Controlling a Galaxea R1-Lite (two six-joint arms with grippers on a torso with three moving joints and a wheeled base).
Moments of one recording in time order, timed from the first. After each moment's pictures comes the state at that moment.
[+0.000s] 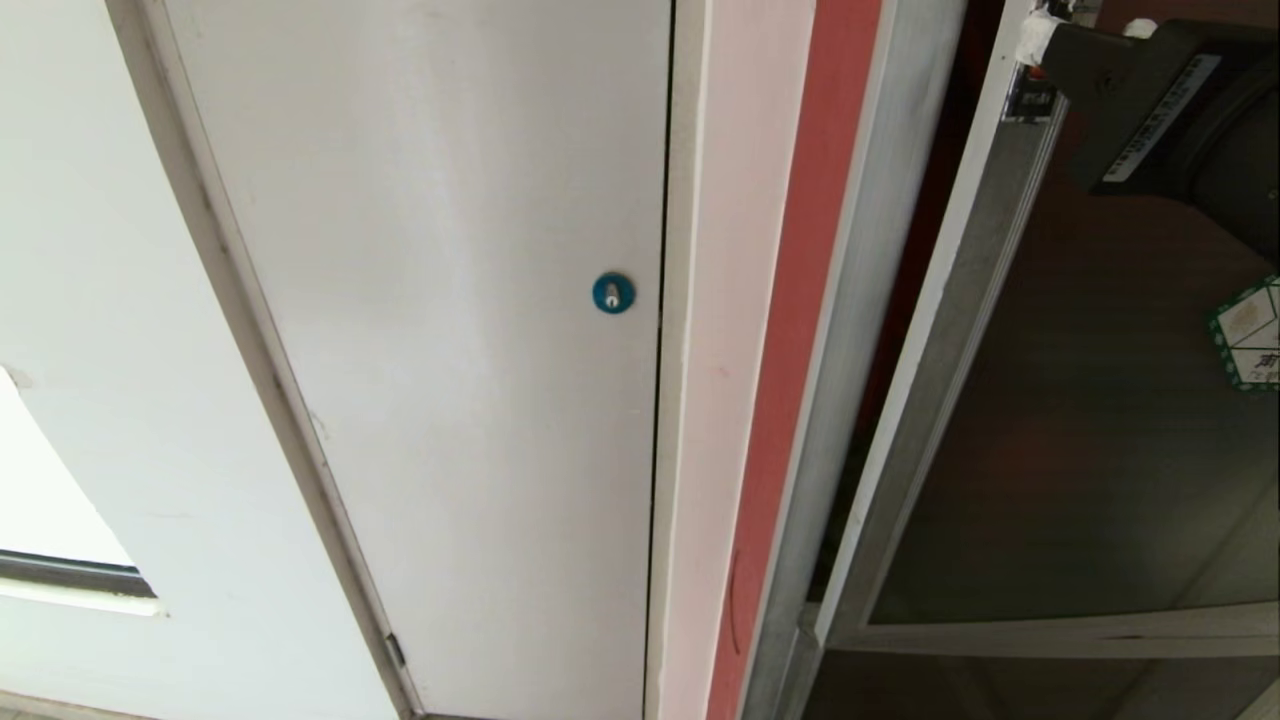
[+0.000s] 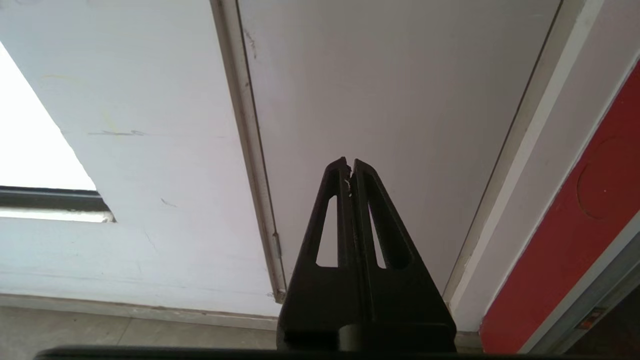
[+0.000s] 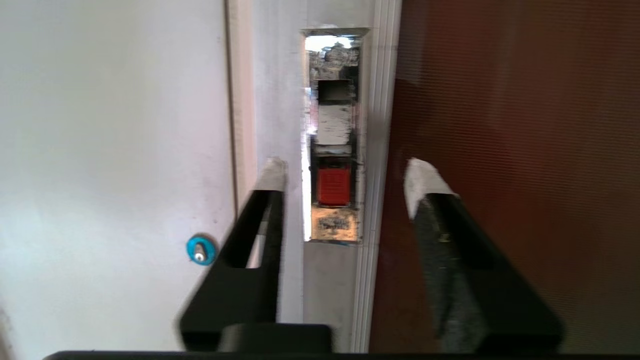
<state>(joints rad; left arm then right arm) 0.00 0.00 0.00 -0.02 0.00 0.00 0.75 1.34 -1.00 -0.83 -0.61 -0.30</state>
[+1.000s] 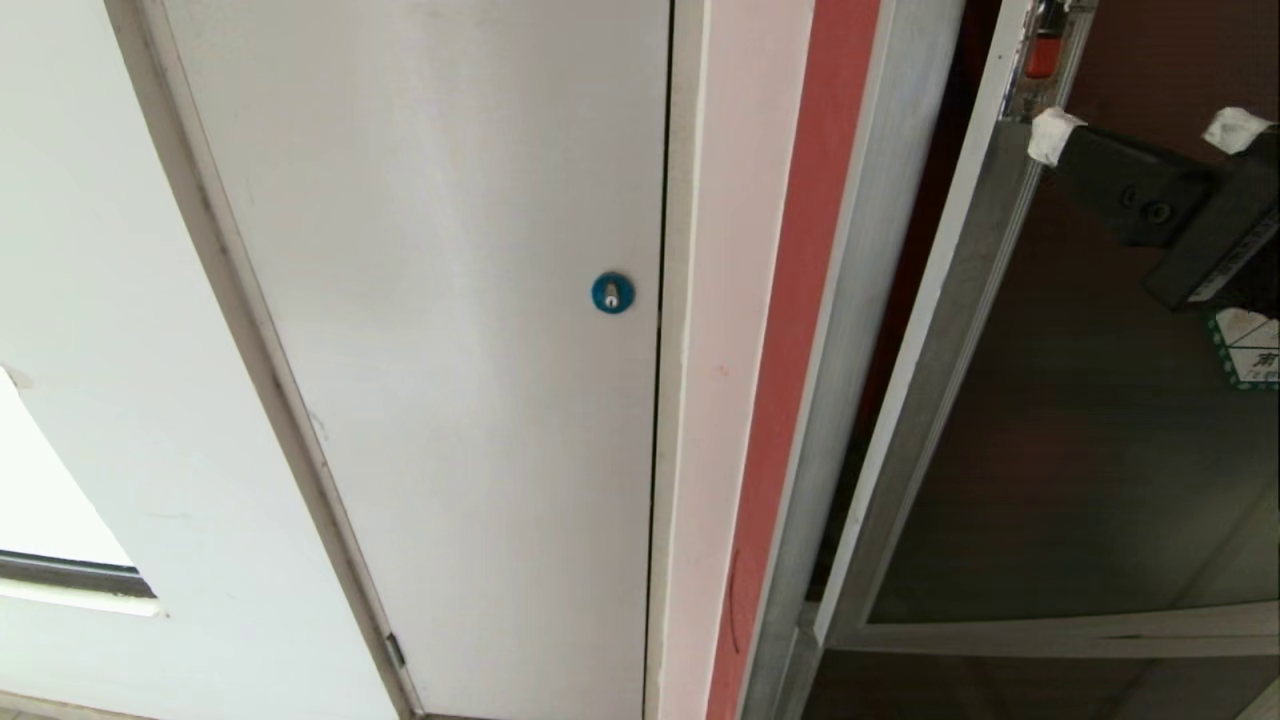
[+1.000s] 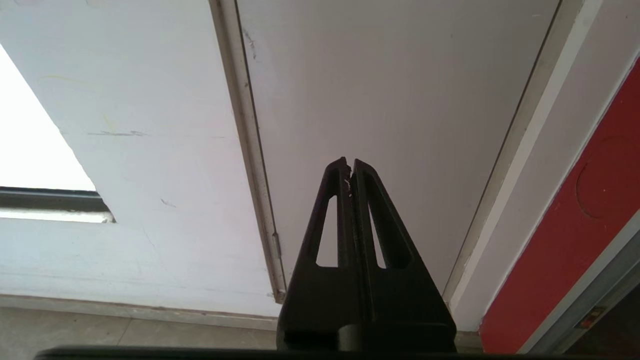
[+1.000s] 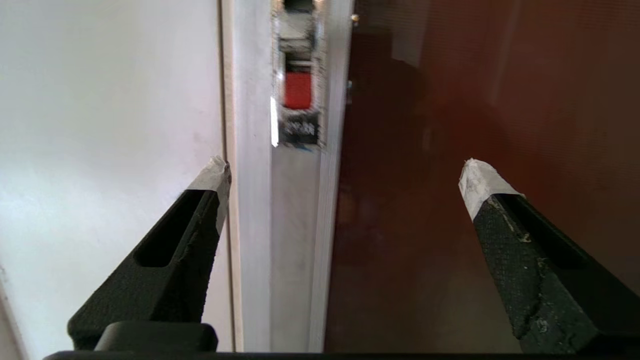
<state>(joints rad) 0.00 0.00 0.00 -0.02 0.00 0.00 0.76 1.21 -0.81 -0.83 -0.62 -0.30</state>
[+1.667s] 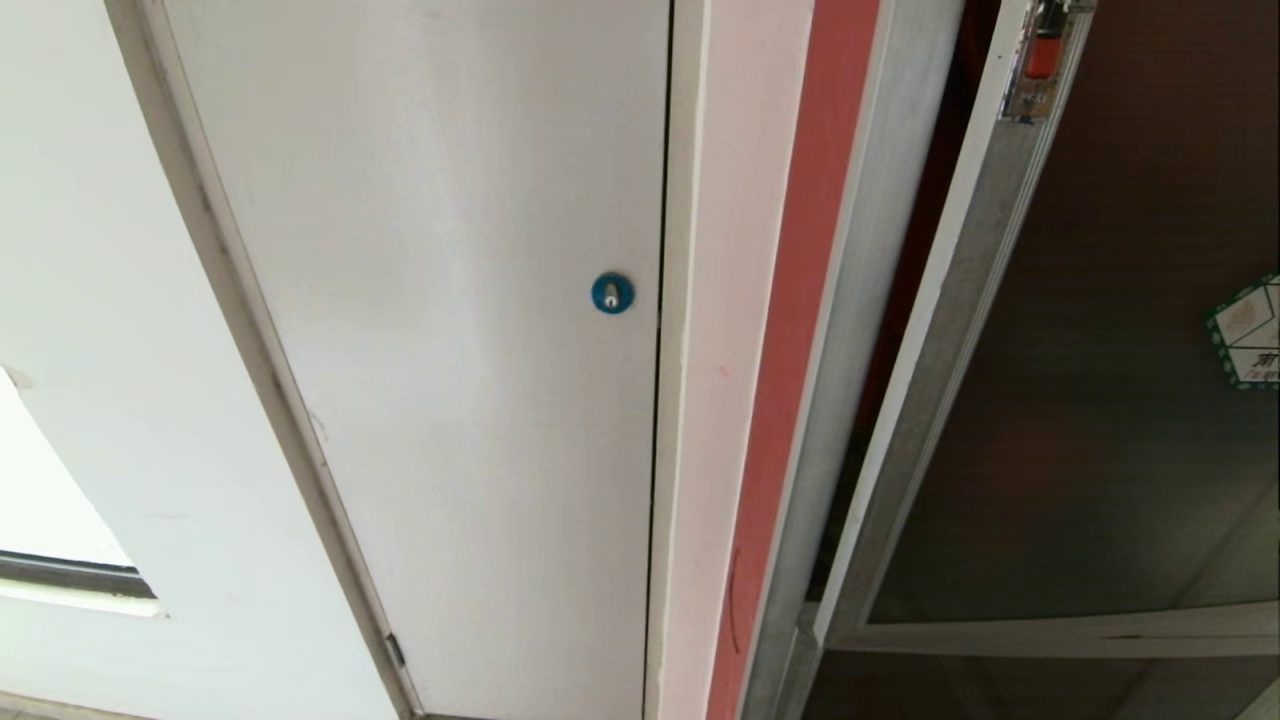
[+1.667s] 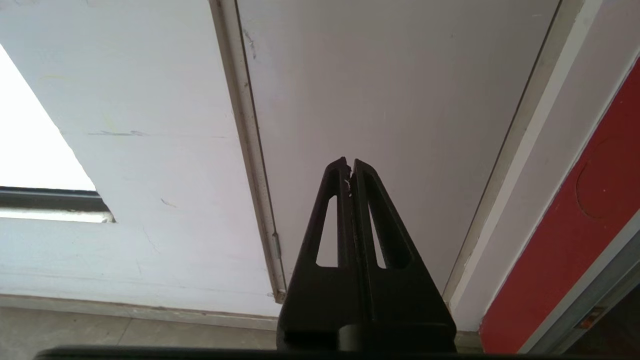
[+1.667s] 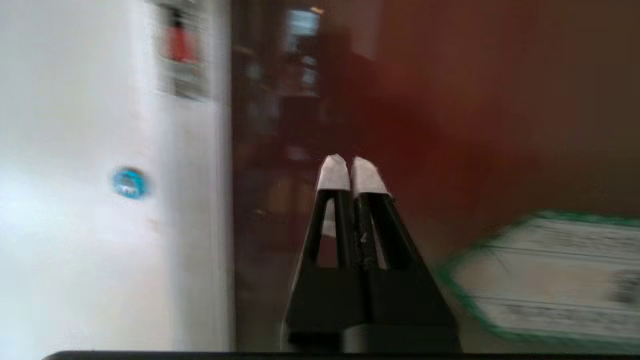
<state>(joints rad) 0.00 0.00 0.00 -0.02 0.00 0.00 0.65 0.99 -0.70 -0.70 -0.62 -0.32</state>
